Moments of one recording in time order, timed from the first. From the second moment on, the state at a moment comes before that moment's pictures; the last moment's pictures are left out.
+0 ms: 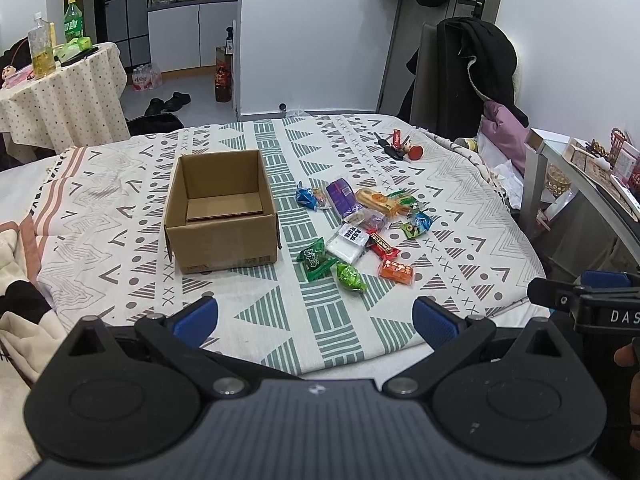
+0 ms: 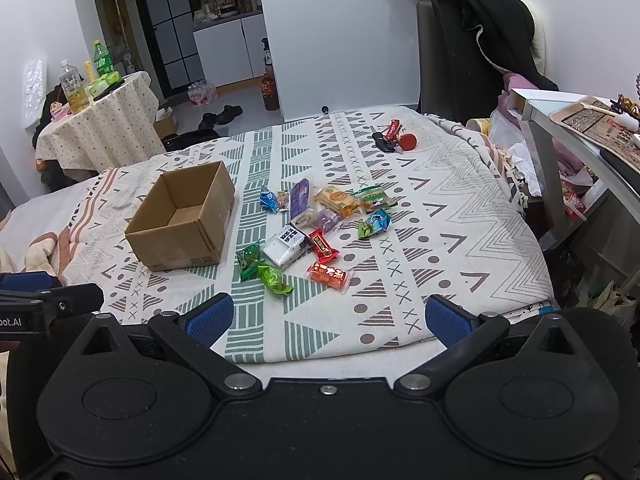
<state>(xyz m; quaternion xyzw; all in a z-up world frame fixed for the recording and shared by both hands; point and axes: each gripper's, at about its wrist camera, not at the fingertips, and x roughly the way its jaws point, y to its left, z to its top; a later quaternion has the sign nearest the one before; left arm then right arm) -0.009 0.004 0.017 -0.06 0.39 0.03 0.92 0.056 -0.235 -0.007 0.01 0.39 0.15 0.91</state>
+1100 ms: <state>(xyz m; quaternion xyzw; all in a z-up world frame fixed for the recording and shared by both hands) 0.018 0.008 0.001 -0.08 0.39 0.03 0.92 0.081 -0.235 -0.022 0.00 0.38 0.18 0.91</state>
